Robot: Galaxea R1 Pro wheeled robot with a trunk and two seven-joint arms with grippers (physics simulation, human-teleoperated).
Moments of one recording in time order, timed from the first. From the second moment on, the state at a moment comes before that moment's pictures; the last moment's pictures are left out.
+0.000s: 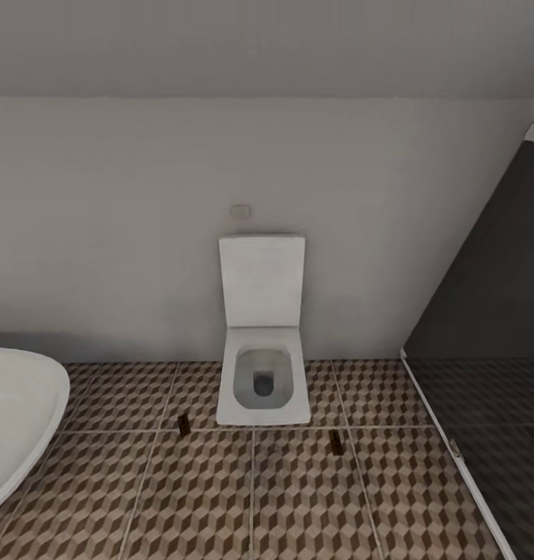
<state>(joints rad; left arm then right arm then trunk) -0.29 0.14 -1.85 -0.09 2.00 -0.01 0.13 -0.27 -0.10 0.76 0.00 -0.48 -0.25 -0.16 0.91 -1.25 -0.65</state>
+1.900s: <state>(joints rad) -0.29 0.16 -1.85 -0.10 2.00 -0.01 0.14 -0.27 -0.10 0.76 0.00 -0.48 -0.25 -0.16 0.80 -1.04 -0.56</state>
